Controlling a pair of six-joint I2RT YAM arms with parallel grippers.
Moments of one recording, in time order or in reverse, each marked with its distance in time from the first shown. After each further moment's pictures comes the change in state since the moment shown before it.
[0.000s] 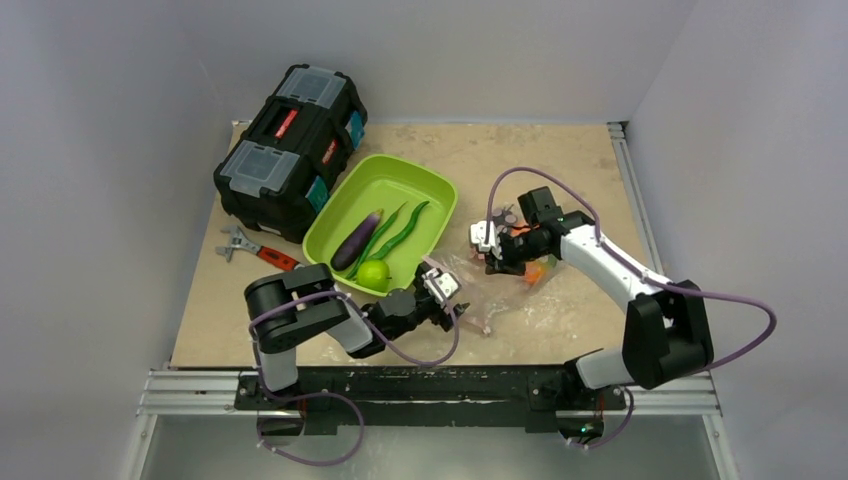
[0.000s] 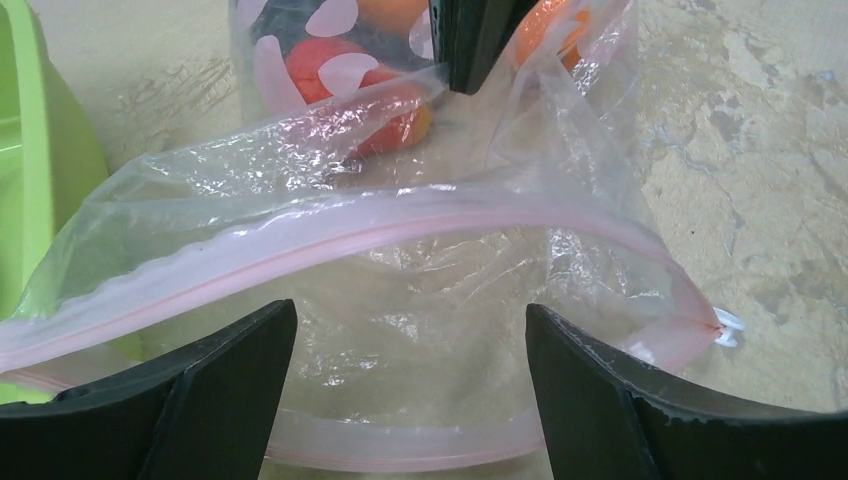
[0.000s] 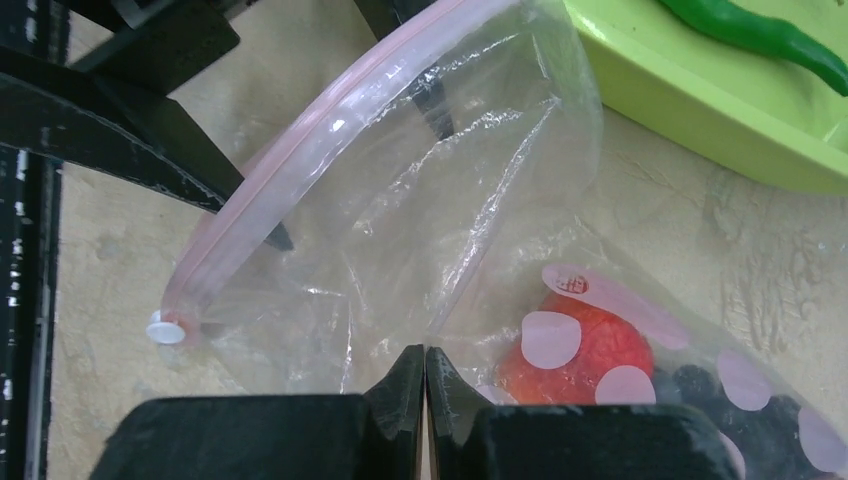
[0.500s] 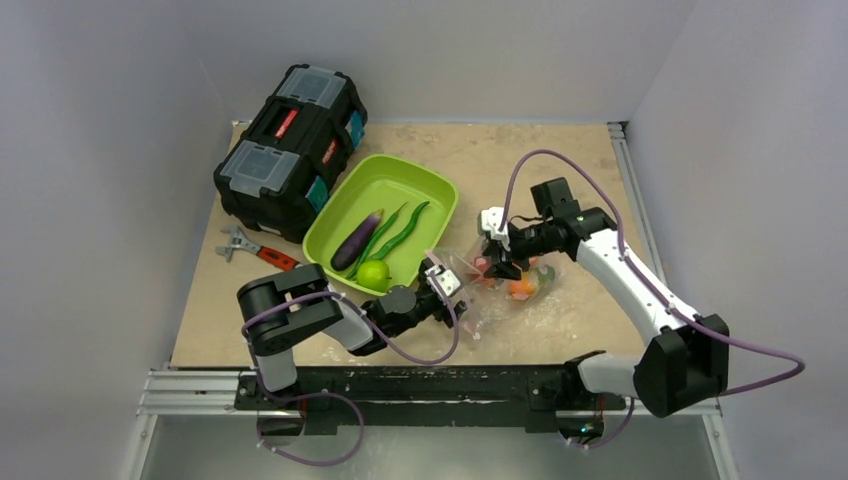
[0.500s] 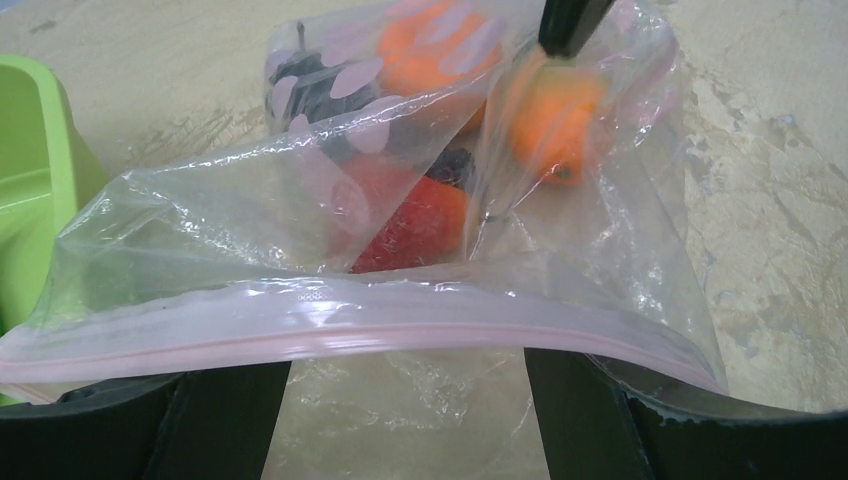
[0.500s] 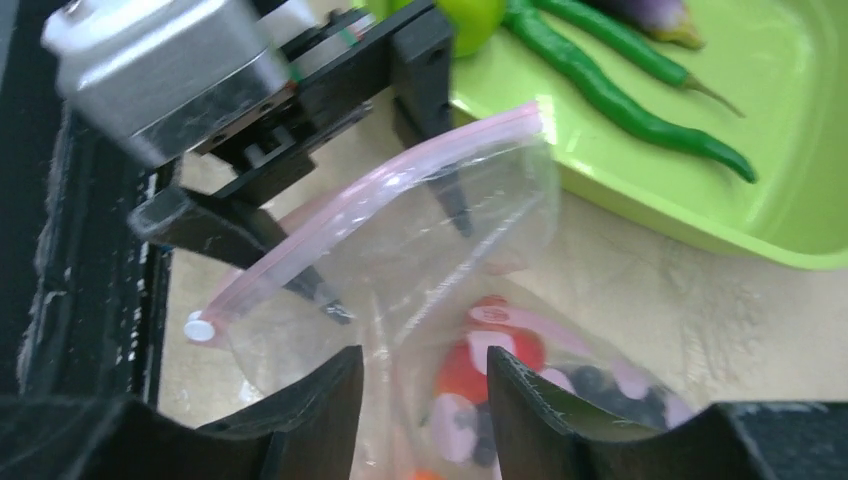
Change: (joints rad) left arm -0.005 -0.023 0.013 0.029 0.024 0.029; right arm -0.005 -0.138 0.081 -0.153 -0.157 0.070
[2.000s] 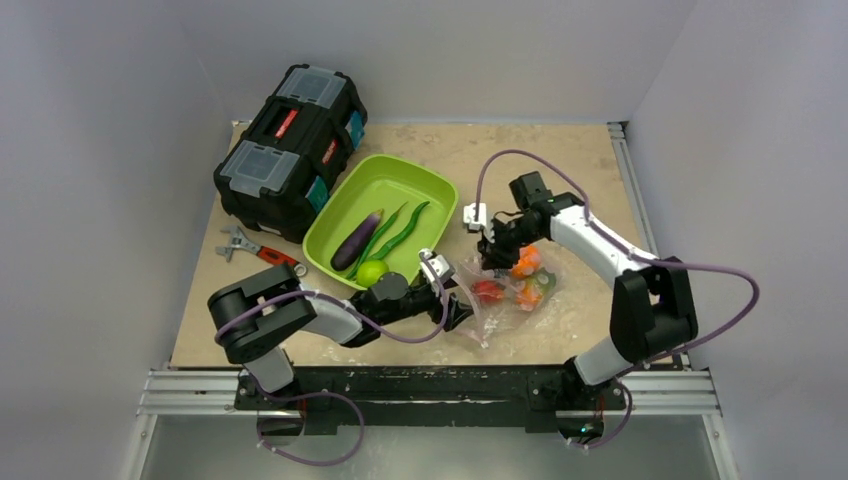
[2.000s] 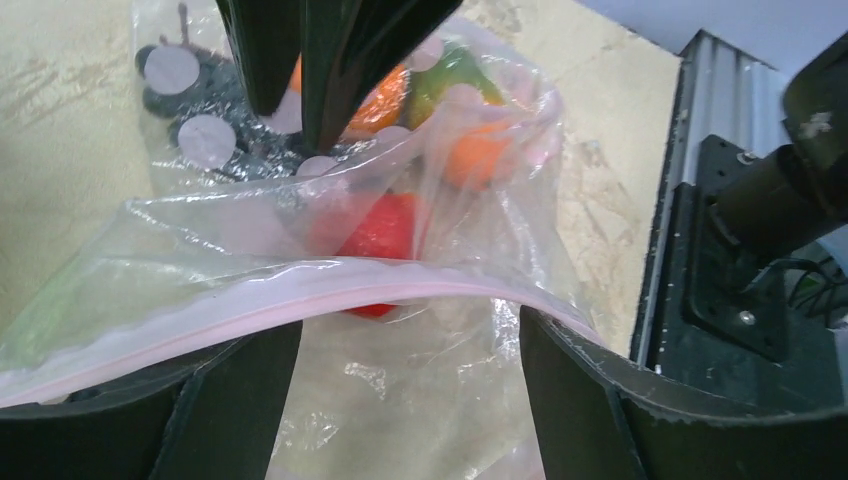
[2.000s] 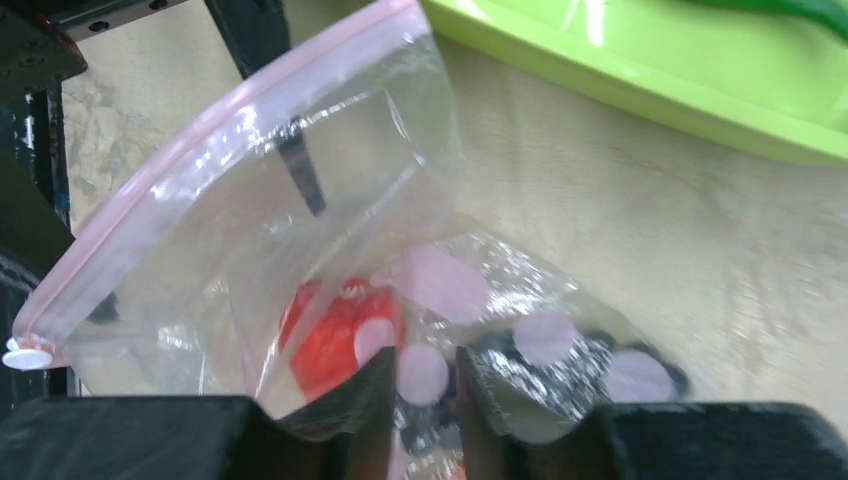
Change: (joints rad) left arm 0.079 -0.117 -0.003 -0.169 0.288 -0.291; right arm 0.034 0.296 0.072 0.089 0.179 0.063
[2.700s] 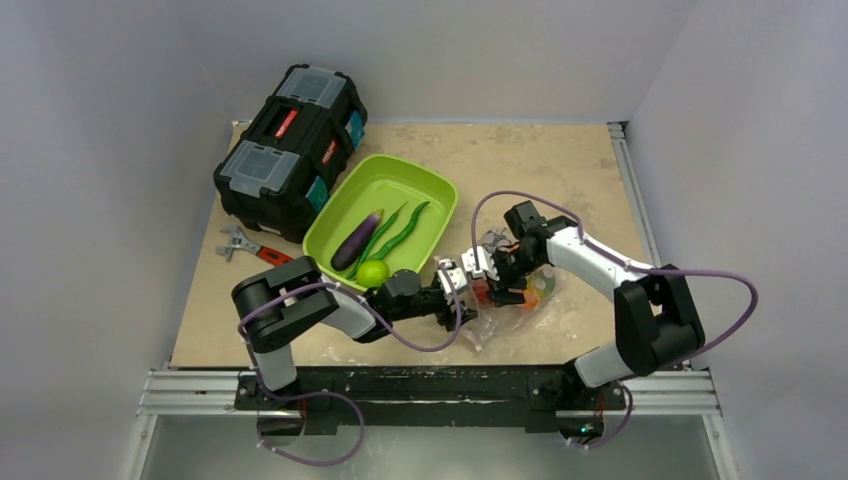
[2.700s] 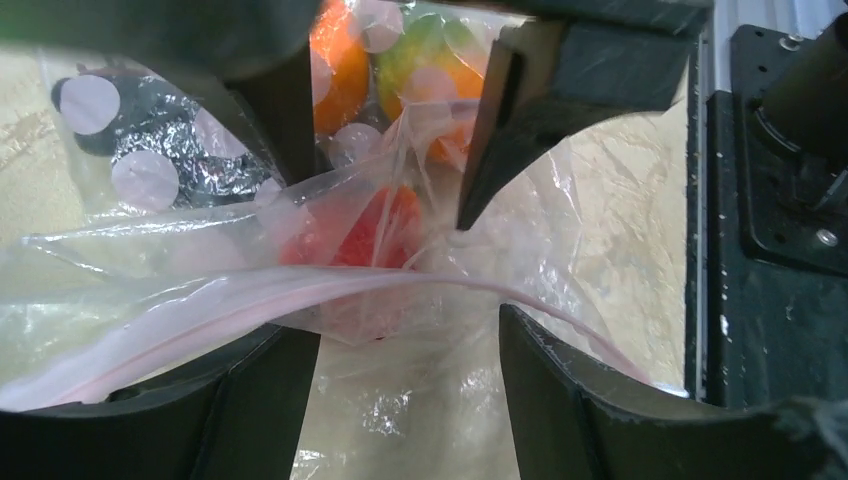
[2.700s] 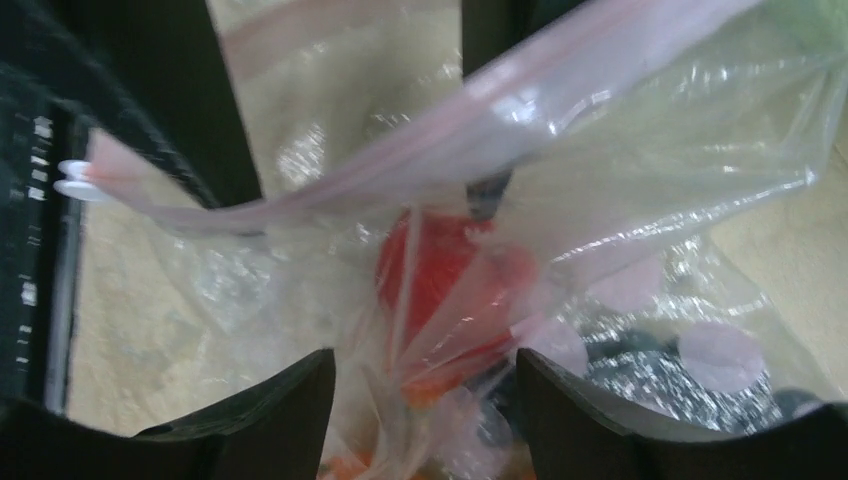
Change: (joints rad) left arm 0.000 0.097 0.073 -0.019 0.126 0.215; right arm 0.035 -0.097 -0.180 -0.078 0.066 -0.306
